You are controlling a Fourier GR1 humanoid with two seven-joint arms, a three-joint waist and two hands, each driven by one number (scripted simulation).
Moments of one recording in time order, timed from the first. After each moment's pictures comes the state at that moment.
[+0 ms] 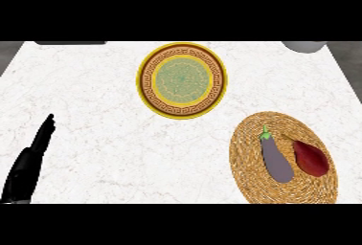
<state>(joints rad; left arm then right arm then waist) 0.09 0.47 -0.08 -1.44 0.02 0.21 -0.17 0.22 -0.71 -0.24 -1.71 -0.75 0.25 -0.15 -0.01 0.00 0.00</state>
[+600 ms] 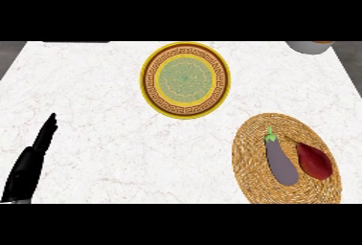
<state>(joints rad) 0.09 0.46 -0.08 -1.46 0.00 0.18 -0.16 0.15 -0.93 -0.18 -1.64 -0.54 0.40 0.03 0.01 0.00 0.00</state>
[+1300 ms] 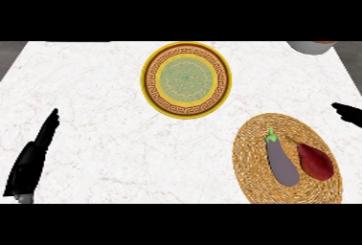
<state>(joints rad) 0.06 0.43 -0.05 -1.45 -0.04 0.15 -0.14 -0.11 -0.90 0.04 -1.38 -0.17 0.59 0.01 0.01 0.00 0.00</state>
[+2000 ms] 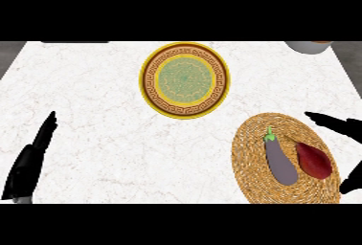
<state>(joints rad) 0.08 0.38 0.01 -1.45 -0.09 0.11 -0.15 -0.21 -0.75 0.08 -1.21 0.11 0.71 -0.11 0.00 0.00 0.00</state>
